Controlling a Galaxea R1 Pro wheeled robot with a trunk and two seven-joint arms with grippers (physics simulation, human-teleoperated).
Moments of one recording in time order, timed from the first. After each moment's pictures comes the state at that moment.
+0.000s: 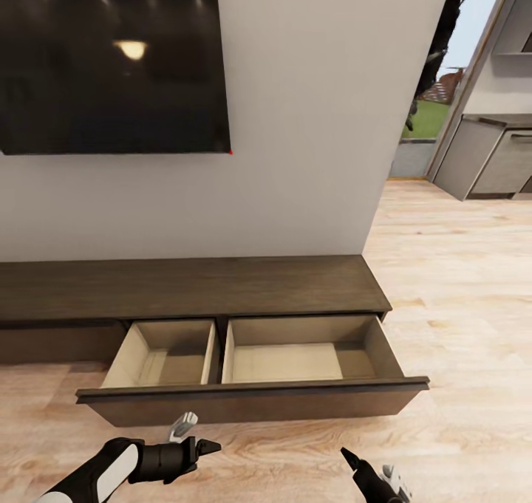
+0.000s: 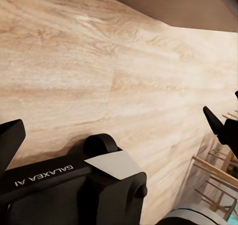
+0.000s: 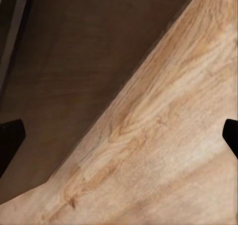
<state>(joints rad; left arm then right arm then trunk) -0.51 0.21 -0.51 -0.43 0.92 0.61 -0.56 -0.39 -0.08 0.00 -0.19 -0.93 0.04 0.50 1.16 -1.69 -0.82</state>
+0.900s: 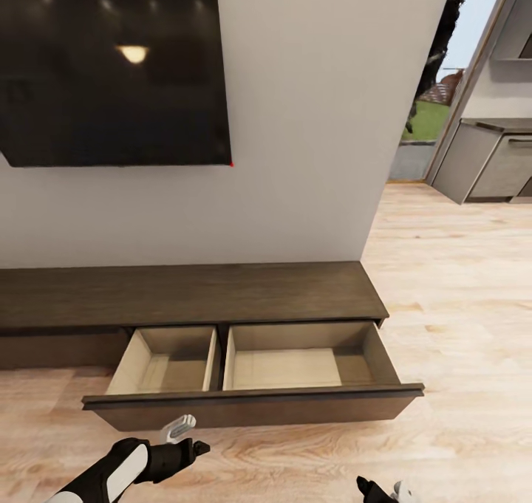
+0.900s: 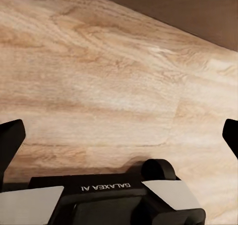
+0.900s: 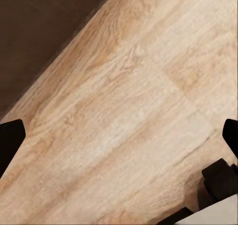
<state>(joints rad) -0.51 0.17 -0.51 -0.43 0.94 0.48 -0.18 -0.39 -0.07 0.17 -0.19 -0.93 -0.06 0.08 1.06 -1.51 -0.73</state>
